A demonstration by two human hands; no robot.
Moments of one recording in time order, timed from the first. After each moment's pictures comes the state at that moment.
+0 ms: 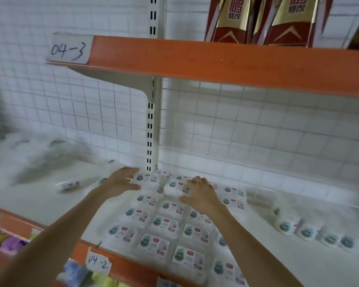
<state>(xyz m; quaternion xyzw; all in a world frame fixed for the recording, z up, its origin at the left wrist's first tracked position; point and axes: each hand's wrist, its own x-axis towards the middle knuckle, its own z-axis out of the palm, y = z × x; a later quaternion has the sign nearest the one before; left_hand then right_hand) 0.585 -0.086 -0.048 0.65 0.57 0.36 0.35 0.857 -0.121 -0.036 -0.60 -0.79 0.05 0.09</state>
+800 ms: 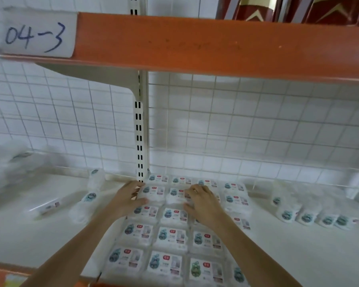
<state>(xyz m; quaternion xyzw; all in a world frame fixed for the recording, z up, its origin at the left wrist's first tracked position) 0.601 -0.048 -0.092 0.71 0.50 0.34 0.36 0.853 -0.115 -0.075 -0.60 -0.78 -0.07 0.13</state>
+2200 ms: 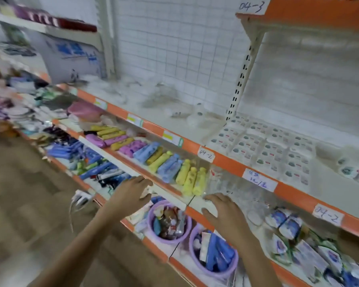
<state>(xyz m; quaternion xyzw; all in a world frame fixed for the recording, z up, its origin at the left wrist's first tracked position) 0.431 -0.479 -0.140 0.73 0.66 0.16 0.00 0.709 -0.449 -0.124 -0.50 -0.85 0.12 0.10</state>
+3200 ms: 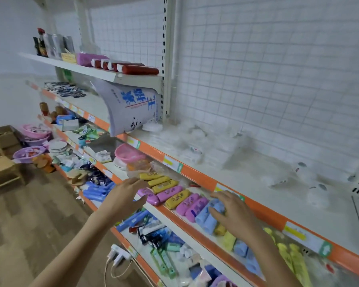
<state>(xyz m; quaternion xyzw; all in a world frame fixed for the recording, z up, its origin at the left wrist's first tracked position) 0.030 -0.327 -0.081 0.67 0.71 0.22 -0.02 0.318 -0.245 -0.076 -0.43 -0.88 0.11 0.17</state>
